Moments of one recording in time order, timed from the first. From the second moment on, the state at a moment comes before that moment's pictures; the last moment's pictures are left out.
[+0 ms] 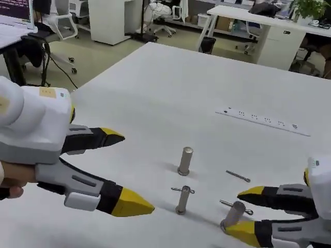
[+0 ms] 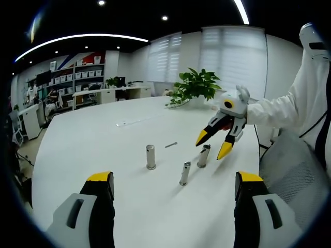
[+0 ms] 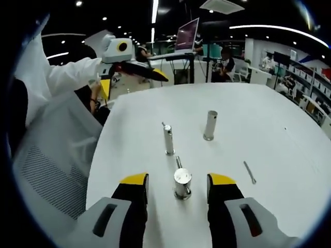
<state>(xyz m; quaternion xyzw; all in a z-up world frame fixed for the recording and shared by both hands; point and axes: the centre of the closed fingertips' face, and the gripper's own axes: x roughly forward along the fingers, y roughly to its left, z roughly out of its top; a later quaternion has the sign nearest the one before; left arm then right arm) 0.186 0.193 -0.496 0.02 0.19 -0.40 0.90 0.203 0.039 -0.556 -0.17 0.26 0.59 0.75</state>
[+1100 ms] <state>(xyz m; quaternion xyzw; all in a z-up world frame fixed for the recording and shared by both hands) 0.124 0.197 -0.500 0.00 0.23 -0.34 0.91 0.175 0.002 -0.539 -0.09 0.29 0.42 0.85</state>
